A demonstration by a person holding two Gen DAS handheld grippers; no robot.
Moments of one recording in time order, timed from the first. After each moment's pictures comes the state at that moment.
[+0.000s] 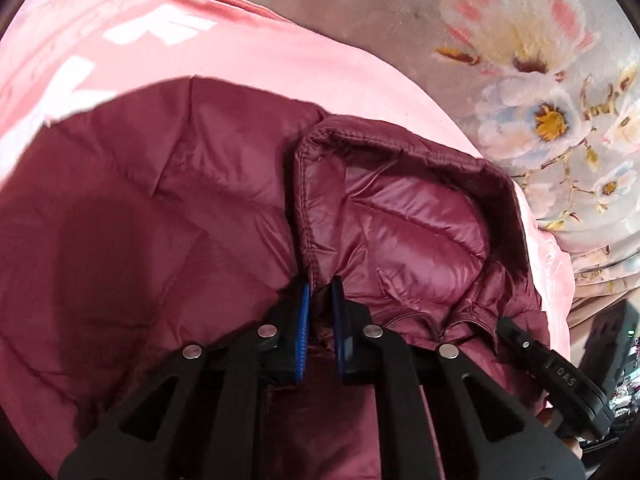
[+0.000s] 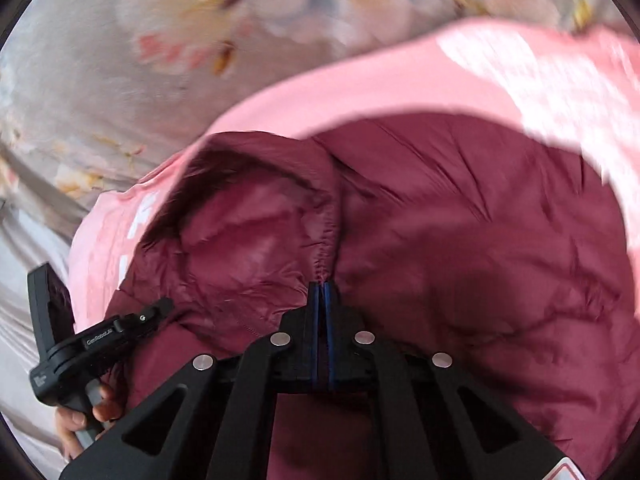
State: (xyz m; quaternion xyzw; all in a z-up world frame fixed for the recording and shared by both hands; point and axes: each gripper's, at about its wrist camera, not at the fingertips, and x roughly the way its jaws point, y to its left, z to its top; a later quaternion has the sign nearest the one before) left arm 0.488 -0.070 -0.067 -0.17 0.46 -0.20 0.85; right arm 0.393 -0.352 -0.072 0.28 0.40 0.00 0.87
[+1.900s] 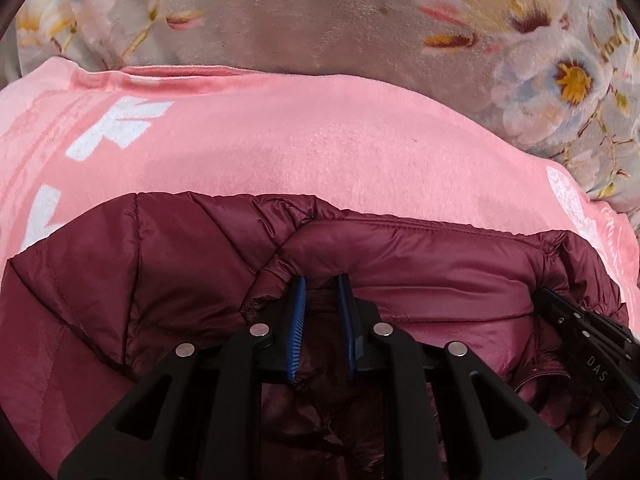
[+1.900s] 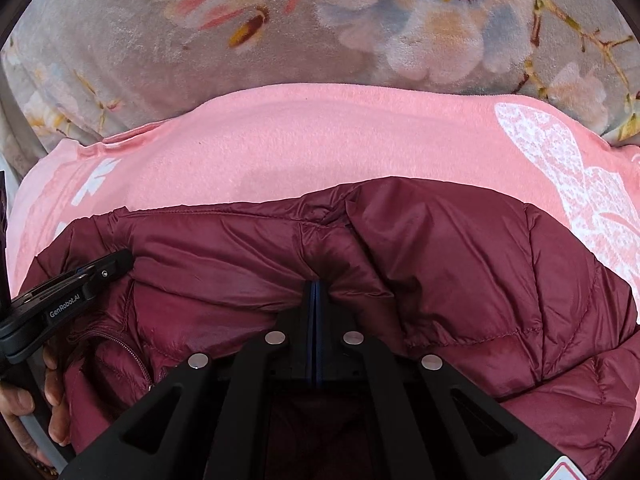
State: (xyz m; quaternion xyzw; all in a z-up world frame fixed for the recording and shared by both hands) left arm 0.542 -0.115 -0.071 -0.02 0.39 -0.16 0.91; right arm 0.464 -0.304 -0.076 0.09 0.40 -0.05 0.91
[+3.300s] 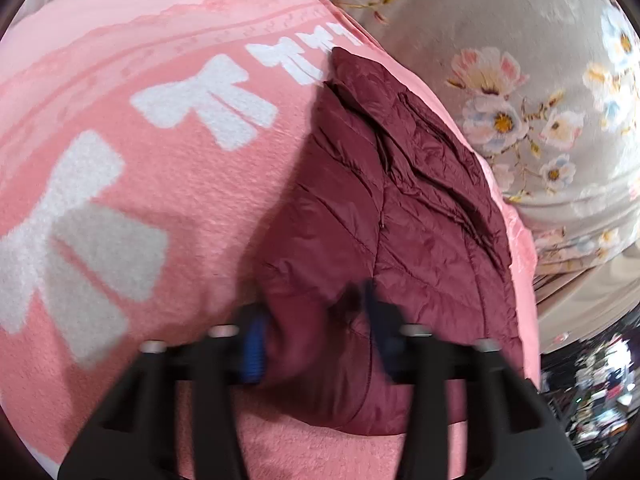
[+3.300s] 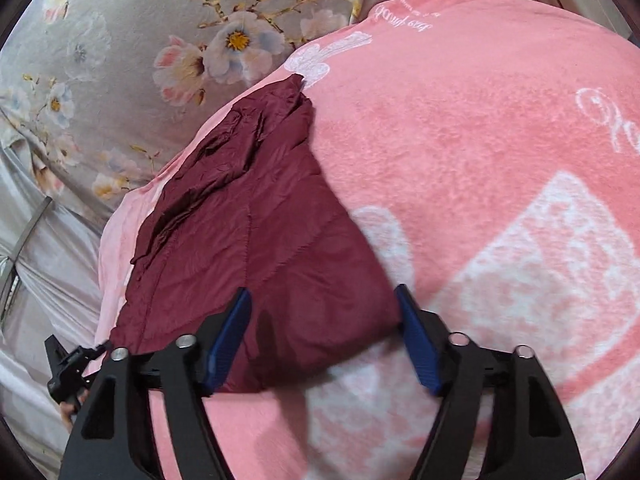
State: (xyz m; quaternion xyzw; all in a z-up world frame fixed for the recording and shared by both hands) left arm 0.183 0.168 -0.094 -0.25 0.44 -0.17 0.84; right arm -0.029 -0.350 -0.084 0.35 0.34 -0.08 0.87
